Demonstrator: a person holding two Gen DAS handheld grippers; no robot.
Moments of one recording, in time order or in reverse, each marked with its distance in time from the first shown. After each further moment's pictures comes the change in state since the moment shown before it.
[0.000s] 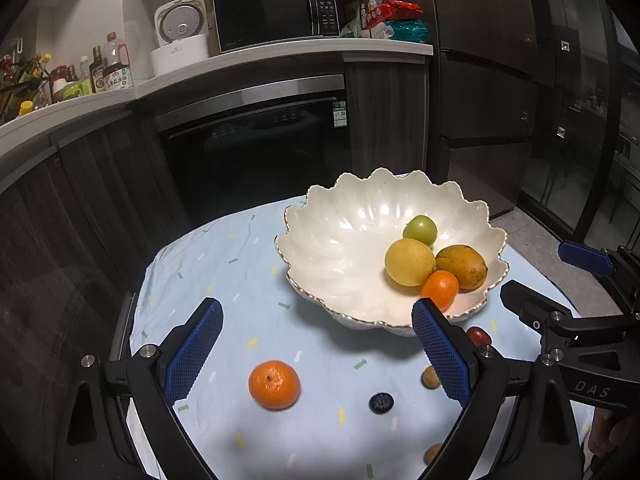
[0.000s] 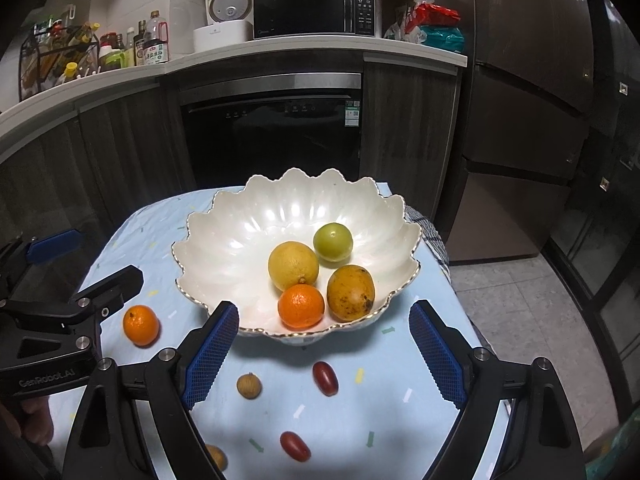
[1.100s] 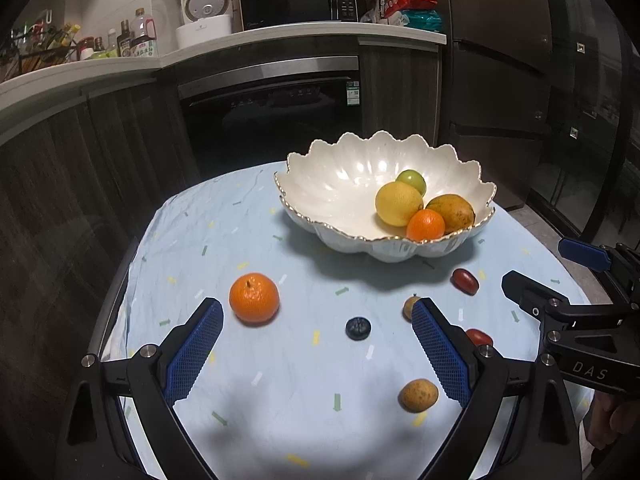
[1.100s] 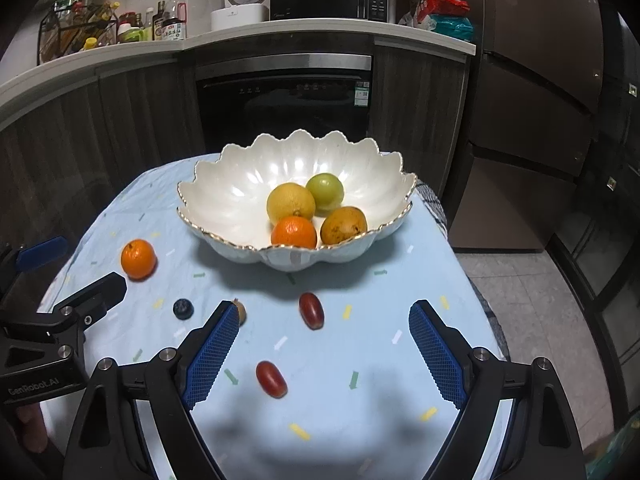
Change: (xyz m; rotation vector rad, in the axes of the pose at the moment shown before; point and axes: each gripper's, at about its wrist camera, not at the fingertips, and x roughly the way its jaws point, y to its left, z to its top) left arm -0.022 -0.028 -0.066 -0.078 0.038 0.057; right arm -0.005 -0.015 -0.055 -0.059 0.039 0.038
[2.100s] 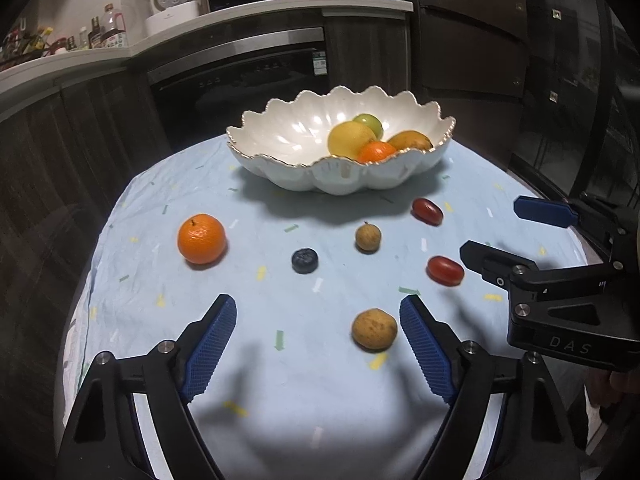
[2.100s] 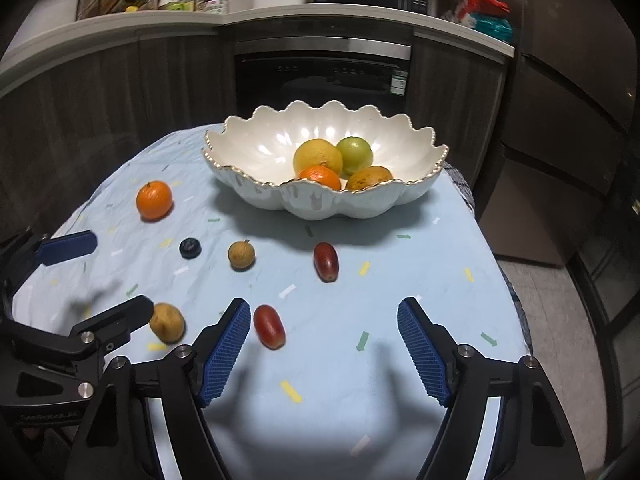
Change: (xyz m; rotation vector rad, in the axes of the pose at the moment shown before) left arm 0.010 -0.041 -0.046 0.077 0.072 -0.050; right arm 0.012 -0.003 -0.039 -0.138 0.026 0.103
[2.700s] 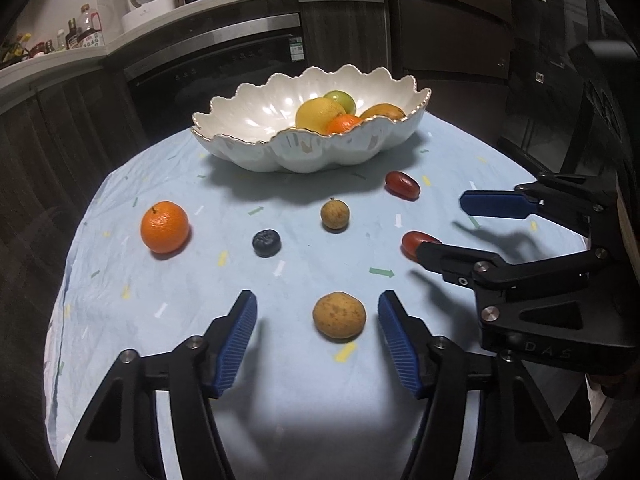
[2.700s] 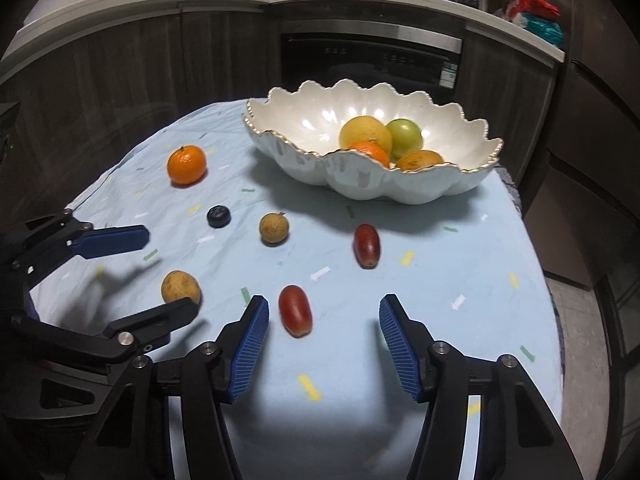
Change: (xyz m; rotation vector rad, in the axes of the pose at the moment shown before) left arm 0.017 -0.020 -0.009 0.045 0.044 -0.046; right arm 0.021 0.007 -0.004 -0.100 0.053 0.140
